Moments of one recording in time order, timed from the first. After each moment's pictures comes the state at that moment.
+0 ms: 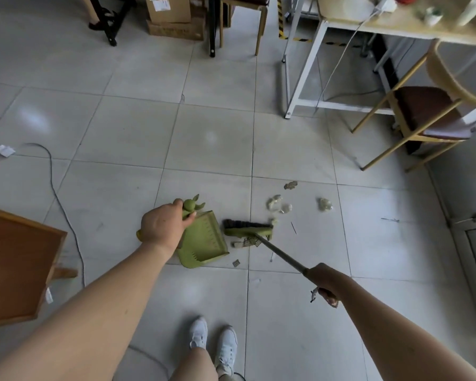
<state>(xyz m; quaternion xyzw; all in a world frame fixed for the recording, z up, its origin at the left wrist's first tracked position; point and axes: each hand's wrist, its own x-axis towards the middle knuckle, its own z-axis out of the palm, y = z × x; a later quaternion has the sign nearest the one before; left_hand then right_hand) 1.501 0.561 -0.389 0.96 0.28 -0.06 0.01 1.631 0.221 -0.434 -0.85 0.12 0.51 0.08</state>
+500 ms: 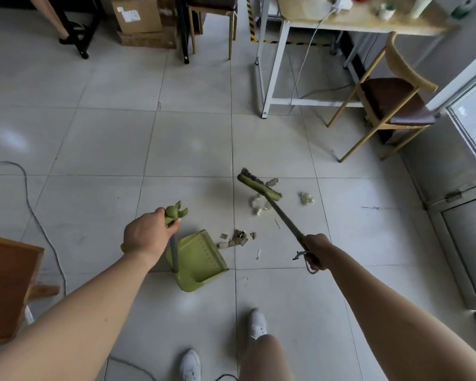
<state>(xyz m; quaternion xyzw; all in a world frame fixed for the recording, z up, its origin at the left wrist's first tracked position) 1.506 0.504 -0.382 0.94 0.32 -0.06 0.08 1.675 0.182 -0.421 -0.82 0.22 0.42 0.32</state>
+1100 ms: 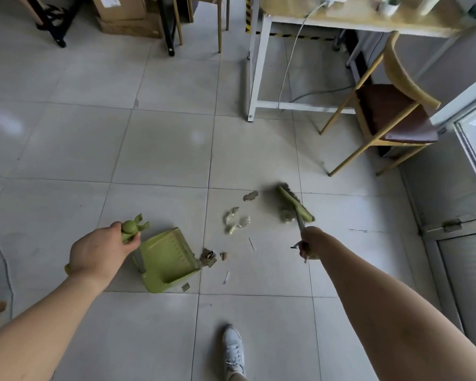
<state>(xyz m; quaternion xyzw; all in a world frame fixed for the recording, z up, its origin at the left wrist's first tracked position) 1.669 0.447 -0.409 0.92 0.38 -0.08 0.04 1.941 0.111 -0.488 -0.73 0.37 0.45 0.36</state>
